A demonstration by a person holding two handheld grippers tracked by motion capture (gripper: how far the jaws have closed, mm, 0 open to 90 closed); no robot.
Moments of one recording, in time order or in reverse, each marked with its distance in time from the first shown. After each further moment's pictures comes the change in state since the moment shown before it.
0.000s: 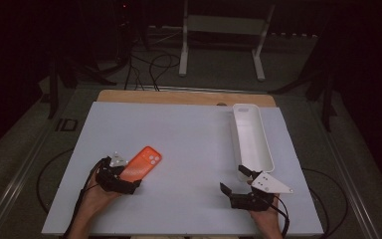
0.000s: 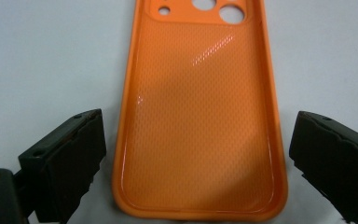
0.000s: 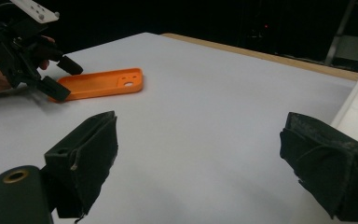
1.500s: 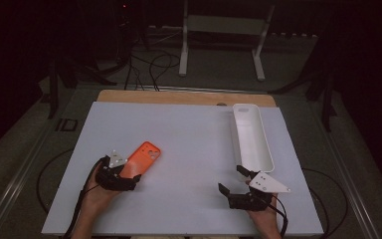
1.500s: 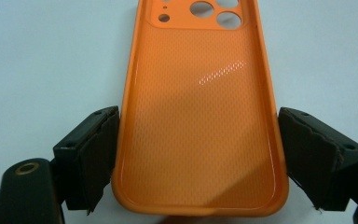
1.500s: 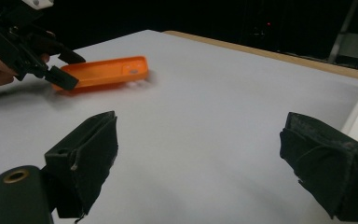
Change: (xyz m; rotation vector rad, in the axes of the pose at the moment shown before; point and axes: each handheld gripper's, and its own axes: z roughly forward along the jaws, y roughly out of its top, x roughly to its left) left arm -0.007 0.007 -0.014 -0.095 0.082 -0.007; right arm 0.002 0.000 0.004 0.009 0.007 -0.006
